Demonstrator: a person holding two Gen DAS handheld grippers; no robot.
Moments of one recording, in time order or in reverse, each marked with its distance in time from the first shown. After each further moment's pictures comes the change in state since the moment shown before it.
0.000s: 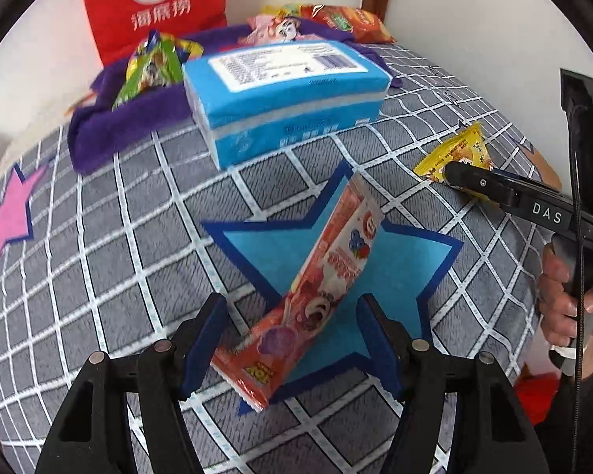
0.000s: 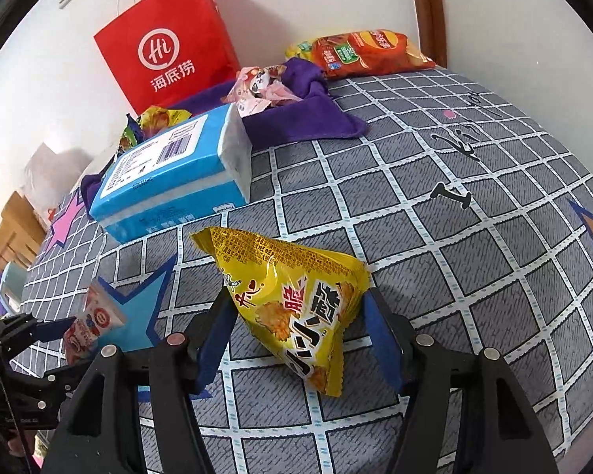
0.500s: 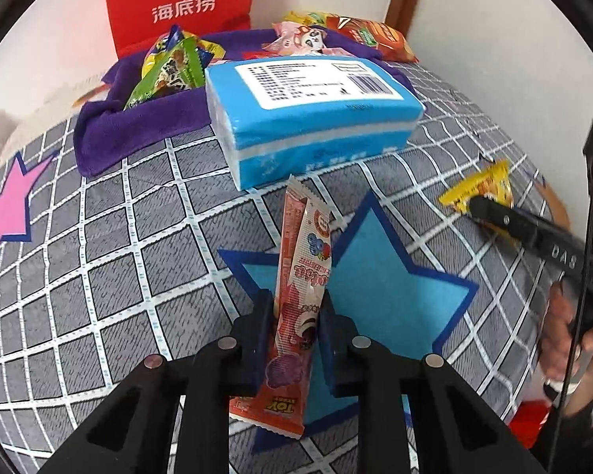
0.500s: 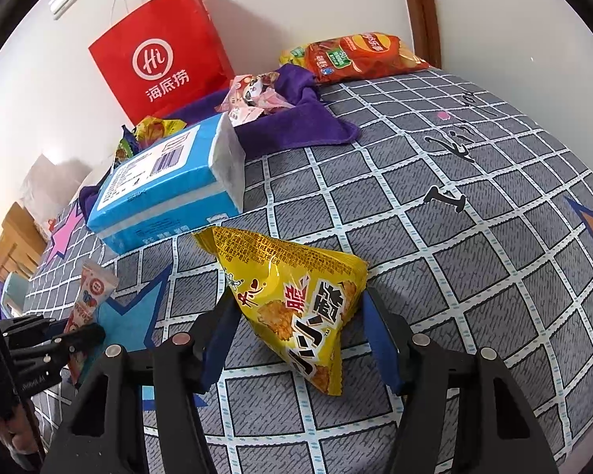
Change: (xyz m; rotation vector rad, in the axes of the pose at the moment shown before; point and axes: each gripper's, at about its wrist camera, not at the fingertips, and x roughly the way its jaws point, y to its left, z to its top) left arm 0.011 0.017 0.022 -0.107 -0.021 -0.021; right arm 0.002 -0.007 0.004 0.027 -0.012 0.010
